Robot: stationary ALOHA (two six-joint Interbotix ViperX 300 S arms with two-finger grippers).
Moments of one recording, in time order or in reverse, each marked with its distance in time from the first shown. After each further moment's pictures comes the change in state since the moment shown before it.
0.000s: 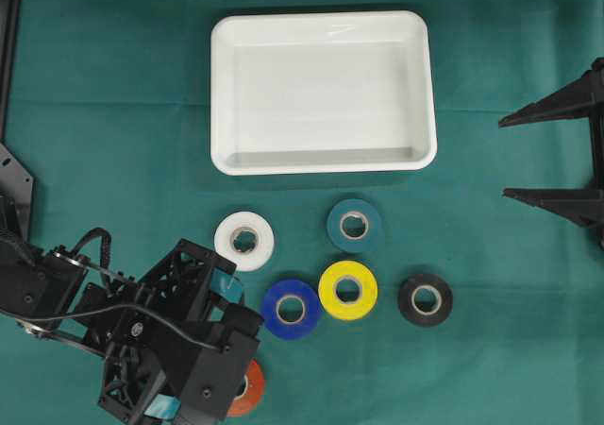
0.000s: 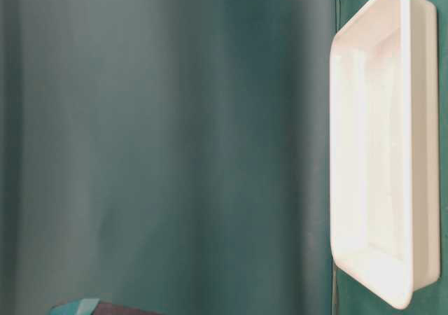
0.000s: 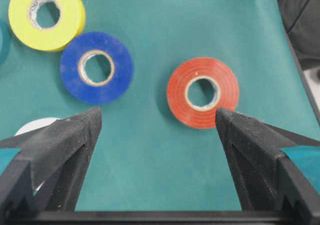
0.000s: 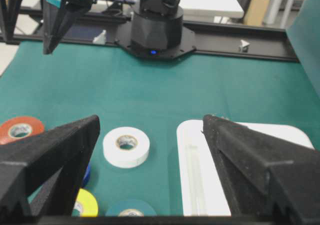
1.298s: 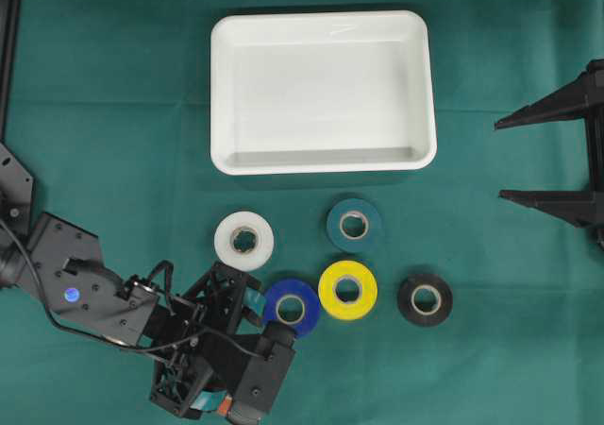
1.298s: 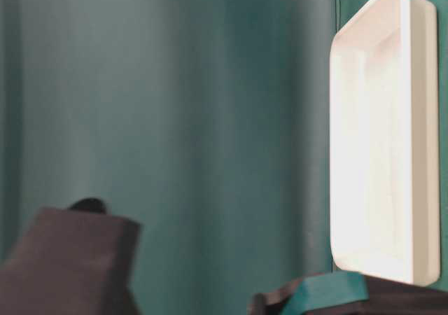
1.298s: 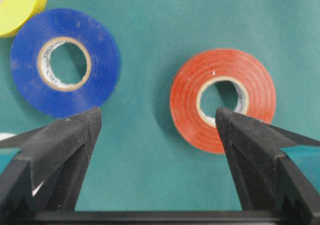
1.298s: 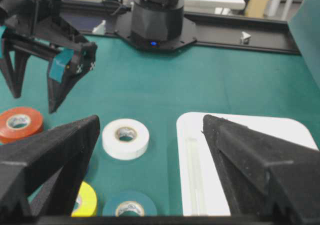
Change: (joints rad) left arm -0.002 0.209 0.126 0.000 -0.252 -0.002; right arm 0.000 0.014 -0.002 -0.011 0.012 0.000
